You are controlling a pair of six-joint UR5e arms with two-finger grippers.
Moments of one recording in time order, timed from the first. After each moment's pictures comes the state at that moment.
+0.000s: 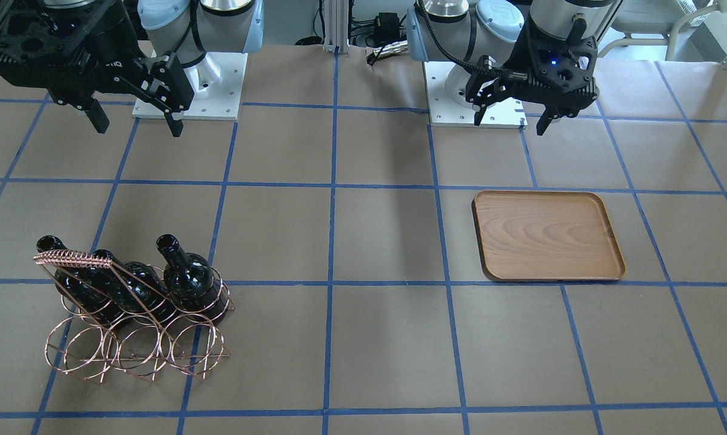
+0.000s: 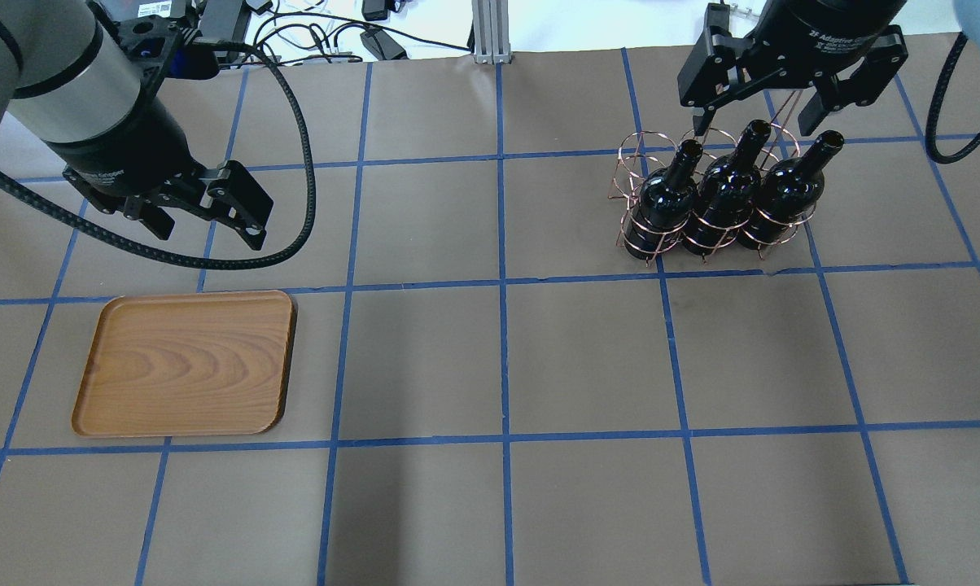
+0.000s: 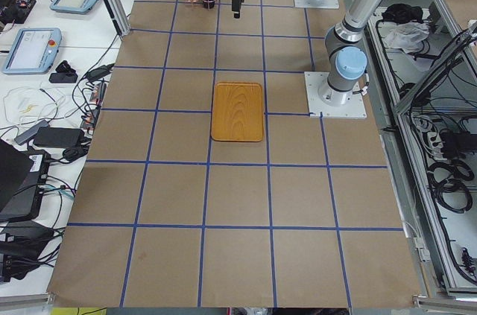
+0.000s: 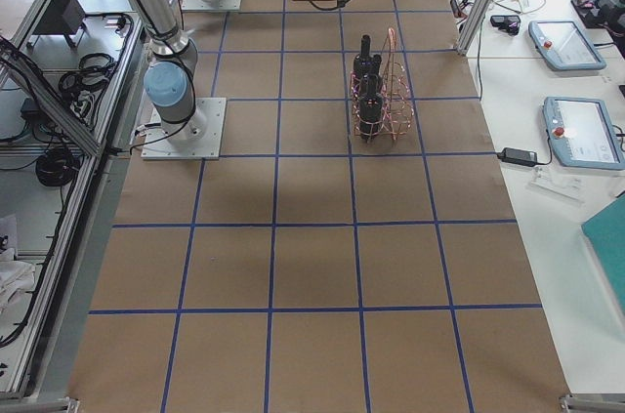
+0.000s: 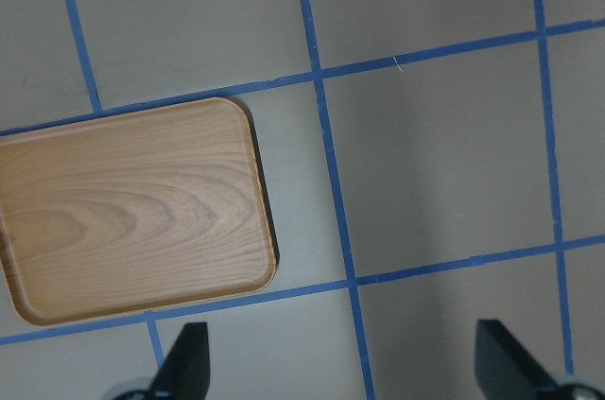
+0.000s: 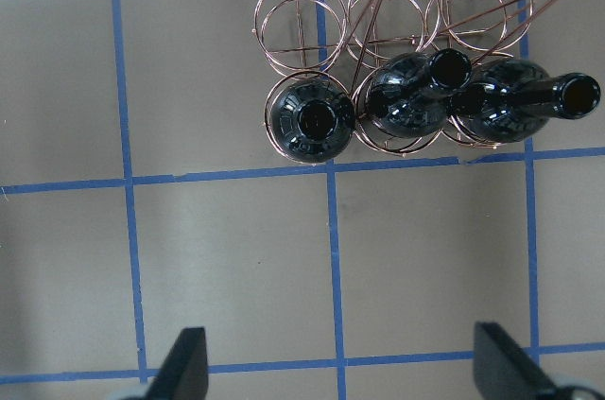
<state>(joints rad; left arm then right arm) -1.54 -1.45 -1.63 -1.64 1.58 0.19 1.58 -1.59 1.46 -1.54 -1.56 0.06</state>
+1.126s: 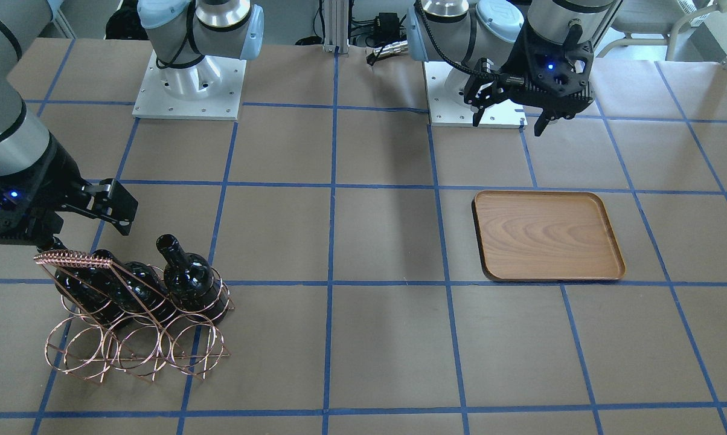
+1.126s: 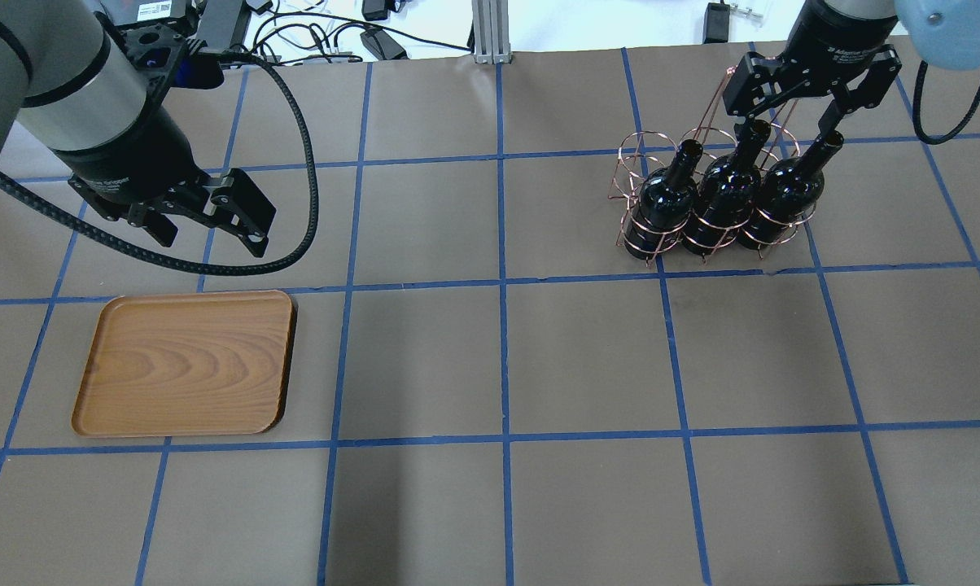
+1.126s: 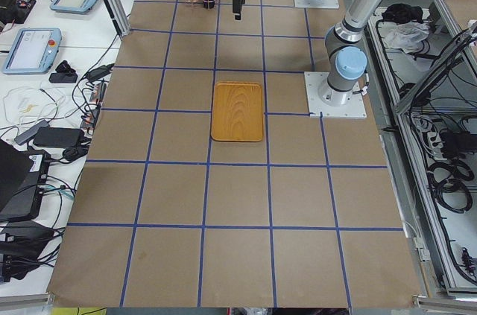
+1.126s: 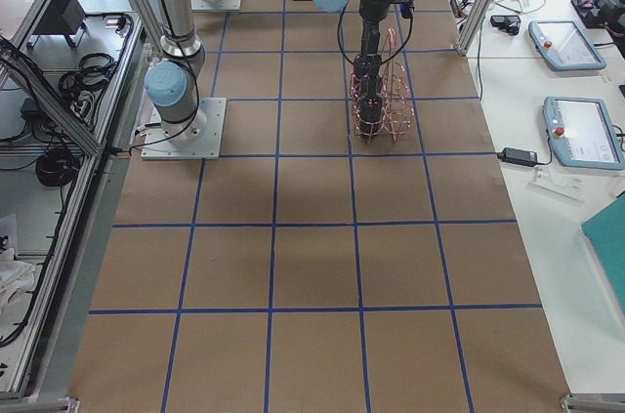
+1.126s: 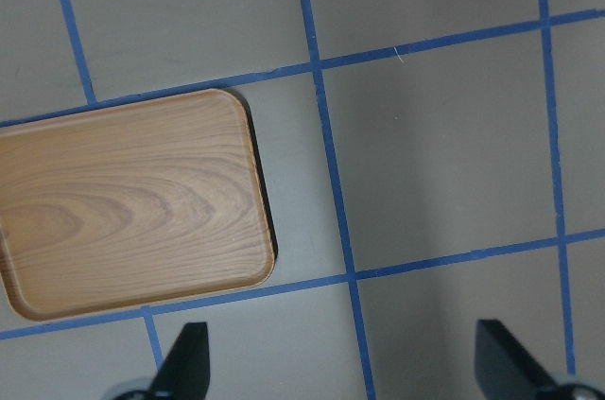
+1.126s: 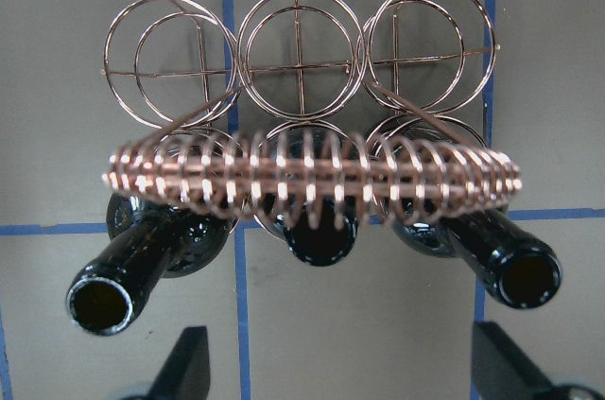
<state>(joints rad) -1.54 -1.45 -1.64 -1.64 1.58 0.20 1.44 -1.37 1.46 -1.67 -1.59 -0.11</state>
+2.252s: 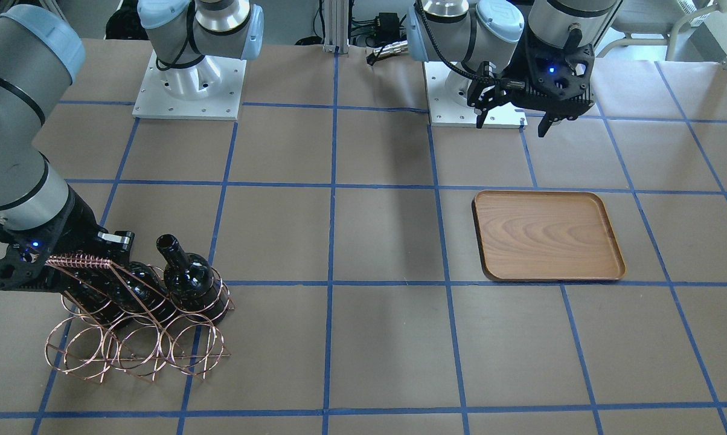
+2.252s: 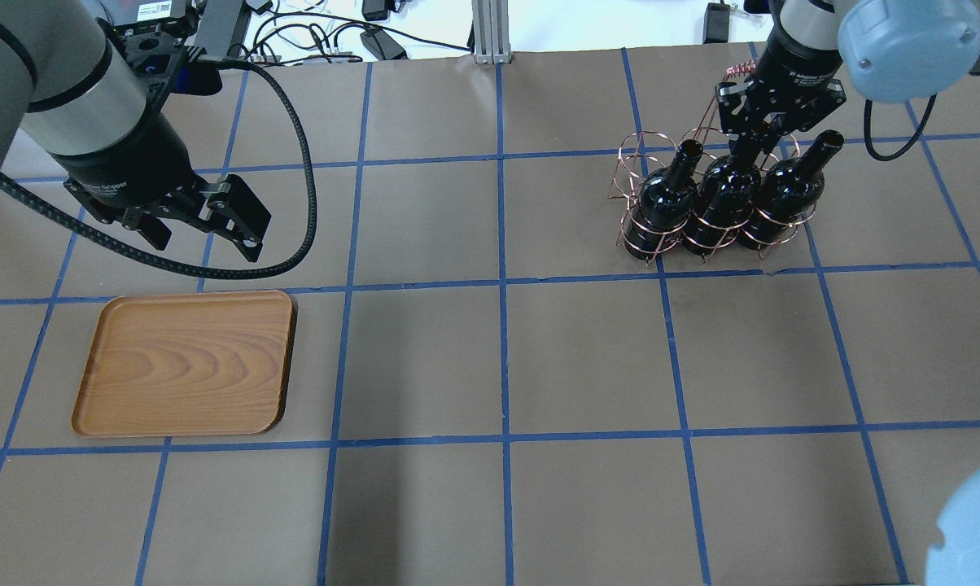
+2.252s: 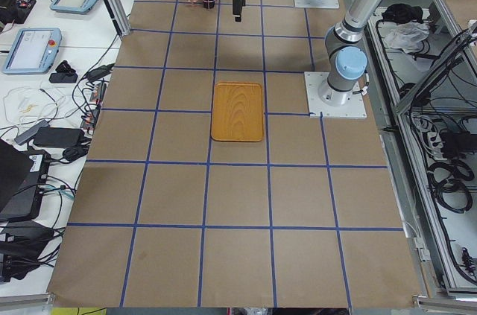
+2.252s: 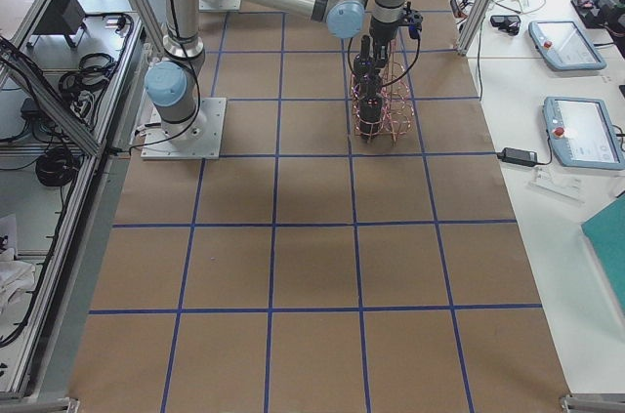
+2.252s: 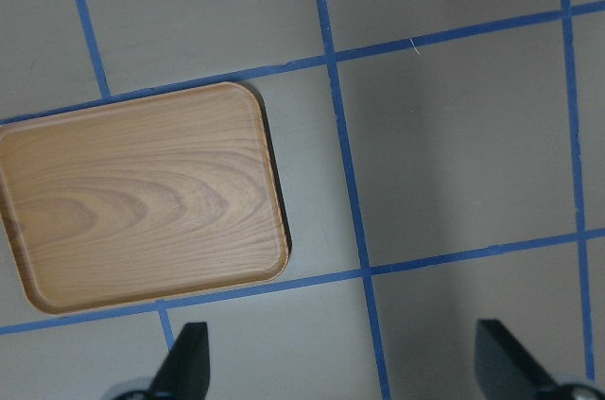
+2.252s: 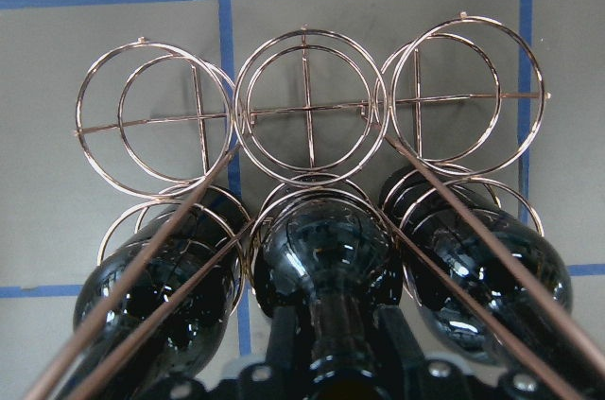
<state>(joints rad) -1.54 -1.45 -1.66 -1.63 1.61 0.20 1.44 -1.29 1.50 -1.80 -1.57 -0.10</state>
